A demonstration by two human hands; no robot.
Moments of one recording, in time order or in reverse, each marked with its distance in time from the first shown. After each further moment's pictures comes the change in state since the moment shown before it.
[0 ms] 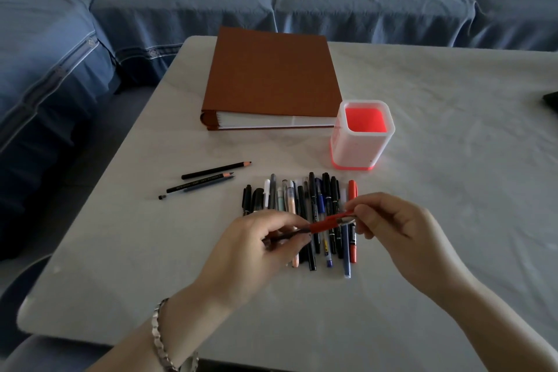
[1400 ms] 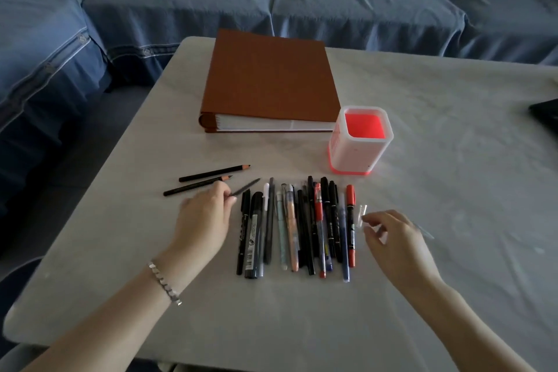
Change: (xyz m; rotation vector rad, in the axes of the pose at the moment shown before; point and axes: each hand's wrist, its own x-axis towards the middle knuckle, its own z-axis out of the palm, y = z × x) left_hand 0.034 -0.095 -0.023 0.632 0.244 -0.215; right_hand 0.013 0.079 0.007 -0.593 0.210 0.180
